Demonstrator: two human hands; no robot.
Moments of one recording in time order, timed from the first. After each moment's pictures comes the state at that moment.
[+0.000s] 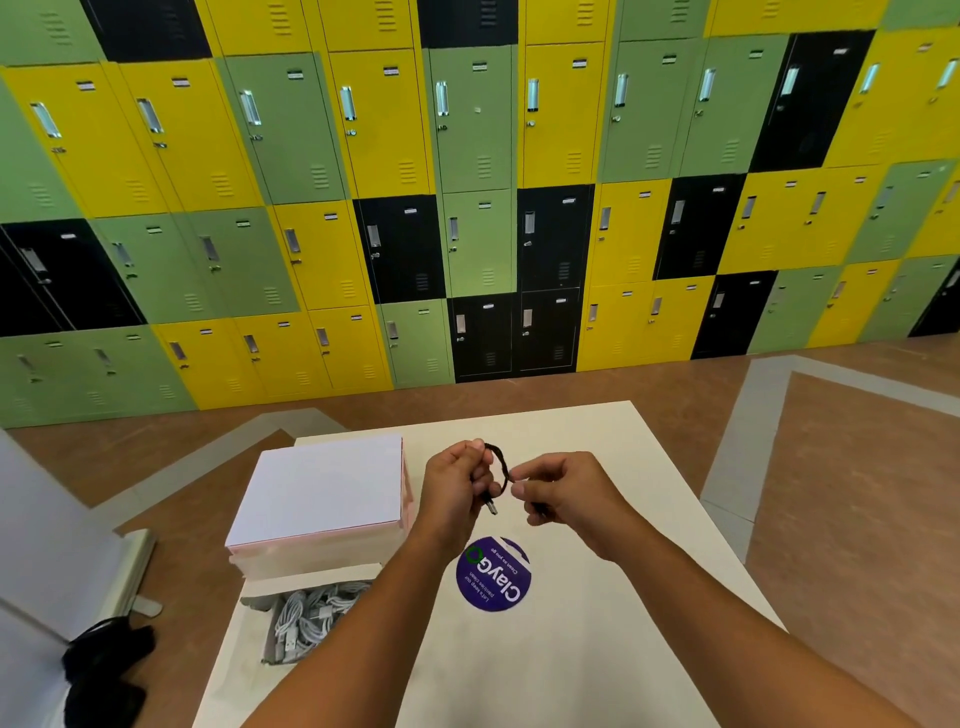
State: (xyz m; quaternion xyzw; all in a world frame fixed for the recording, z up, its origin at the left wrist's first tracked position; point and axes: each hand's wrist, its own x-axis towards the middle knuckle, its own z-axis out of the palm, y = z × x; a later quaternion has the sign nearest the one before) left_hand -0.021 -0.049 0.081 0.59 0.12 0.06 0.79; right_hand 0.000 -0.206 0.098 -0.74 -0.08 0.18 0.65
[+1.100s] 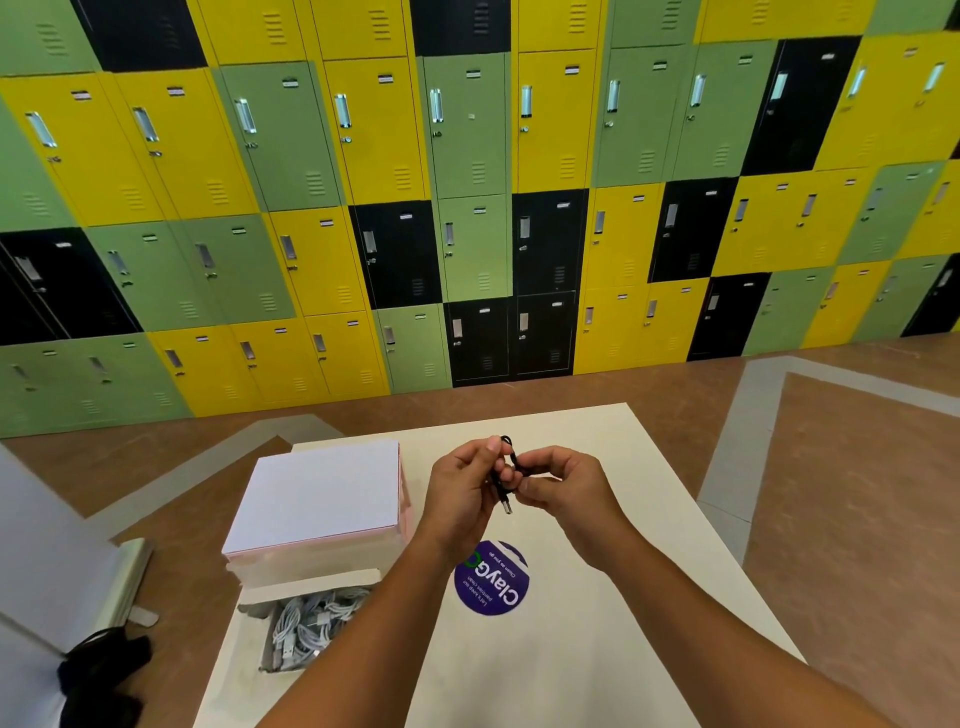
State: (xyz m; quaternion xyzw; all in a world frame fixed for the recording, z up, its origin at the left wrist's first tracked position) left_hand -0.027 -0.060 0.091 0.55 0.06 0.05 0.83; right_hand -0.006 -0.202 0.092 -0.67 -0.07 0.11 0.73
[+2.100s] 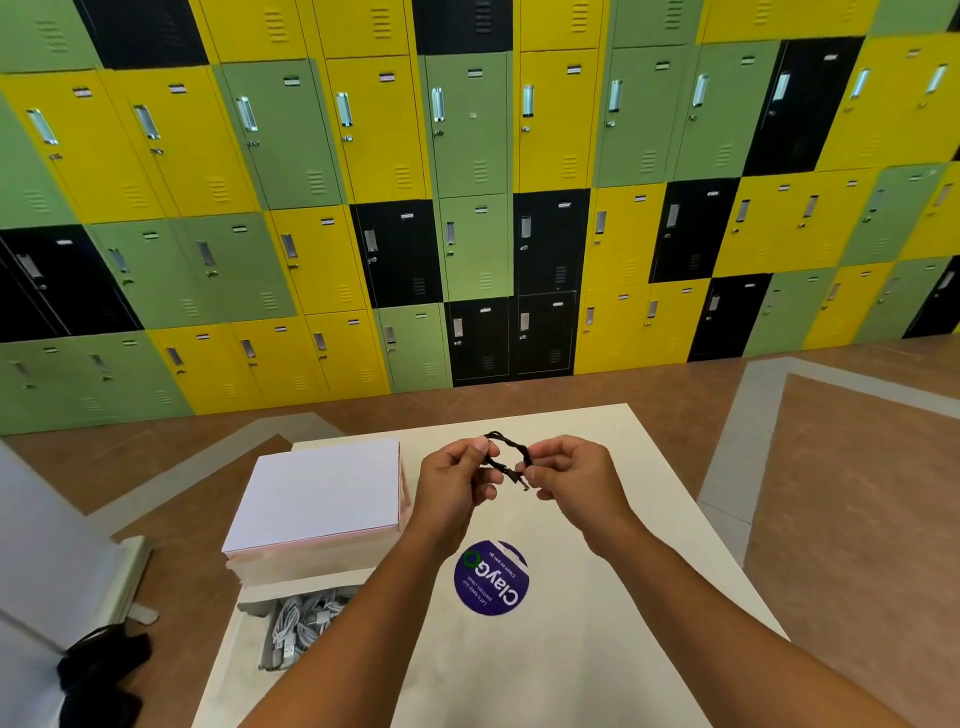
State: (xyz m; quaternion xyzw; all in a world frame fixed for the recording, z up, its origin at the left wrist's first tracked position) left_hand -0.026 -0.050 0.096 0.64 0.13 0.07 0.76; right_hand 0.003 -0.205 0.101 -0.75 -0.03 0.06 0.66
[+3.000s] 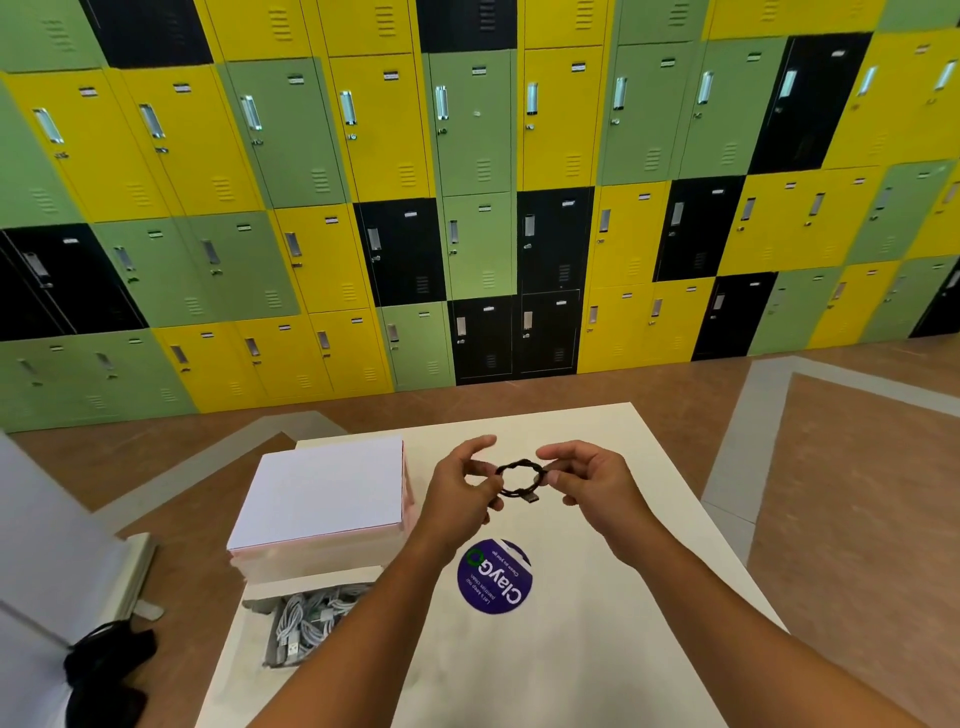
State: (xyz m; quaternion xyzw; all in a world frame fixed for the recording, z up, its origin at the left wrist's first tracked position) left_hand -0.026 -0.045 0.079 0.78 0.10 0.07 0.62; right_hand 0.007 -0.224 0.088 -0.73 -0.08 0.09 0.67
